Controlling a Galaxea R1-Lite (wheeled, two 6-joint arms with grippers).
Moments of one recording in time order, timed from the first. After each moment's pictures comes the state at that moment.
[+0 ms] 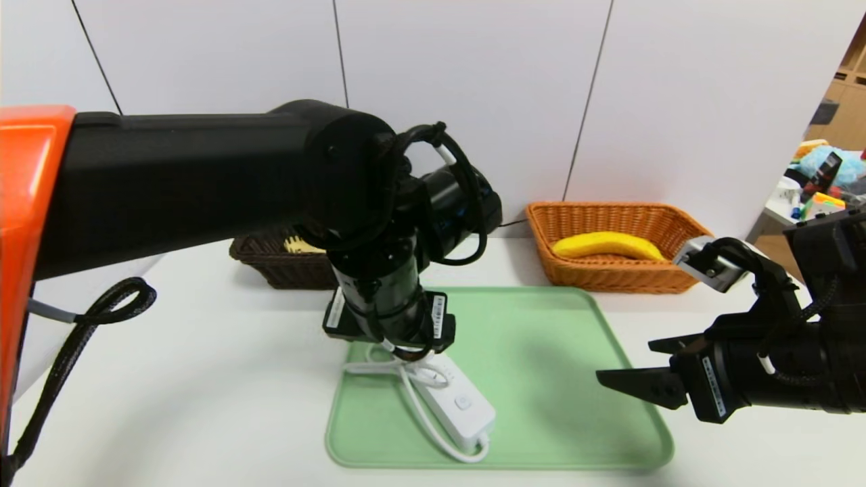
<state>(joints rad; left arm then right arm) -0.84 2.07 -1.97 1.12 0.31 -0.68 0.39 1.37 -0.76 0.12 0.22 0.02</state>
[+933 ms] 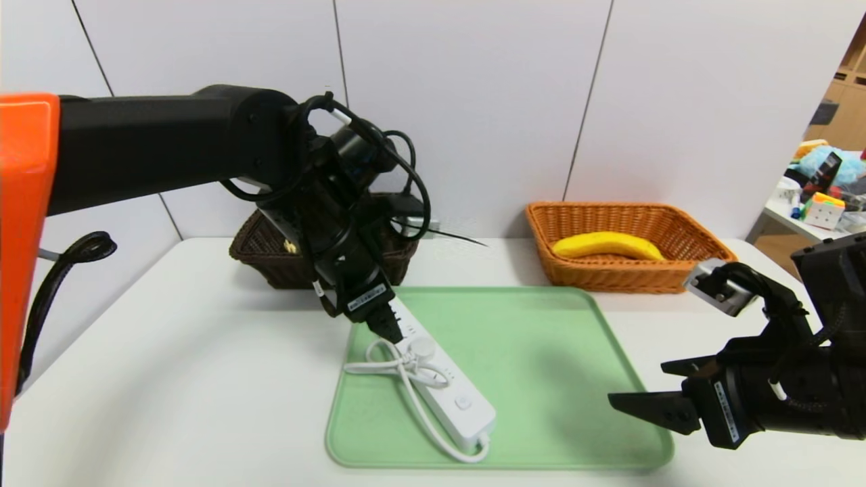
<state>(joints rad) -0.56 2.07 -1.97 1.00 -0.12 0.55 0.38 1.34 -0.69 0.12 0.22 0.02</state>
